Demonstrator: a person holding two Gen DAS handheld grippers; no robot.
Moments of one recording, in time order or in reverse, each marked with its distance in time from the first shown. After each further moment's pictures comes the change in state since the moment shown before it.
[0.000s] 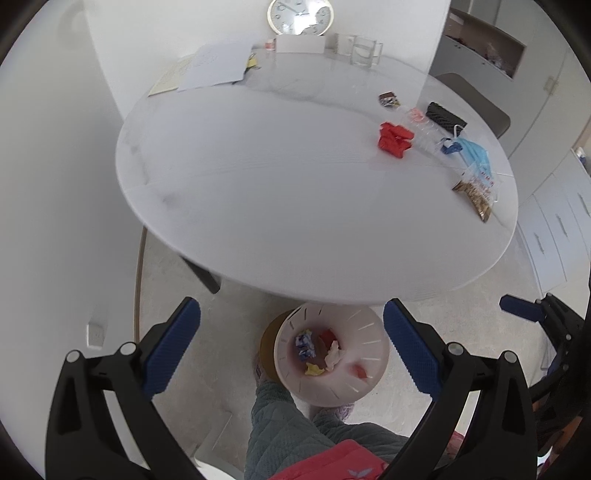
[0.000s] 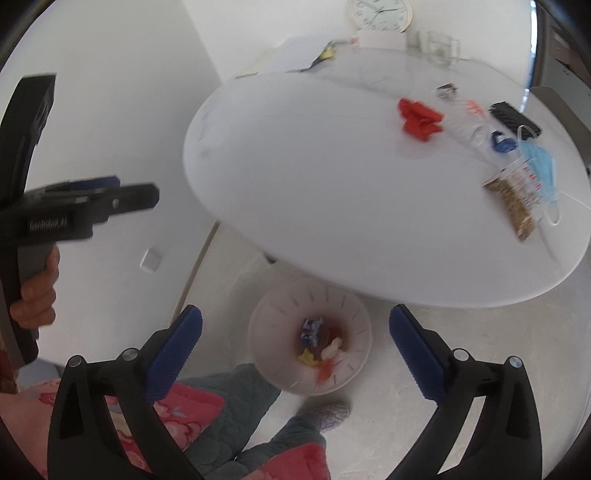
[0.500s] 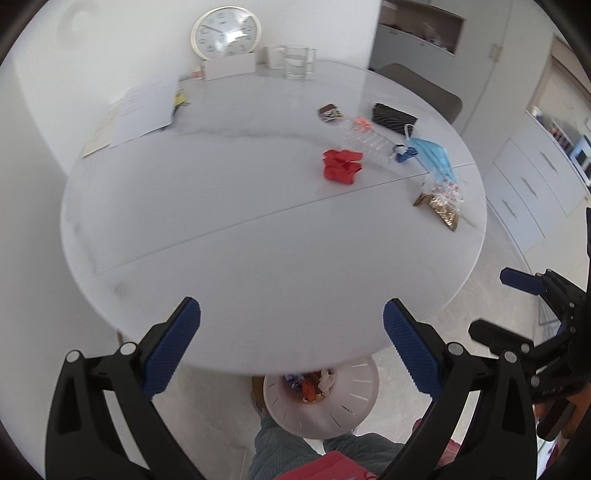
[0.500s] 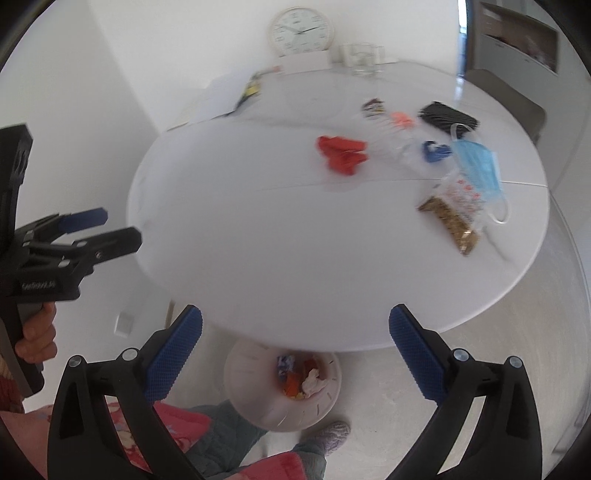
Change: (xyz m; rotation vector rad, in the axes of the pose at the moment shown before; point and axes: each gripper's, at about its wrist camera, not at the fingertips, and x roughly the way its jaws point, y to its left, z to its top) left arm 0.028 -0.036 0.078 0.219 -0.034 -0.138; right arm -0.013 -0.053 0.044 0.212 -0.103 -0.155
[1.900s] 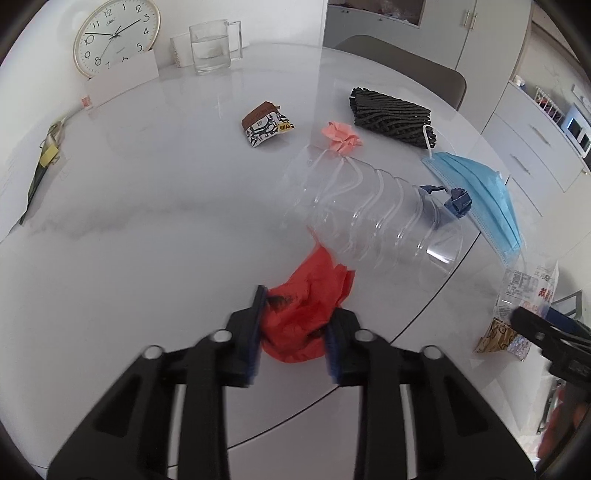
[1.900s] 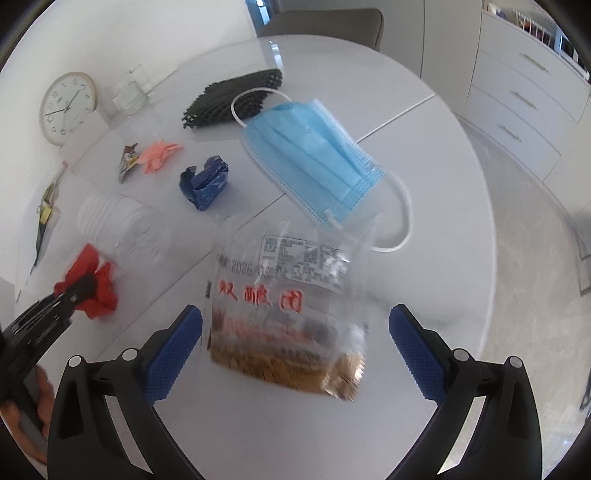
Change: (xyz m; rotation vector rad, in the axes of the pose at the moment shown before) left arm 0.259 -0.063 0.180 0.154 0.011 -0.110; right arm 0.143 -0.214 0.083 0.598 -0.033 -0.341
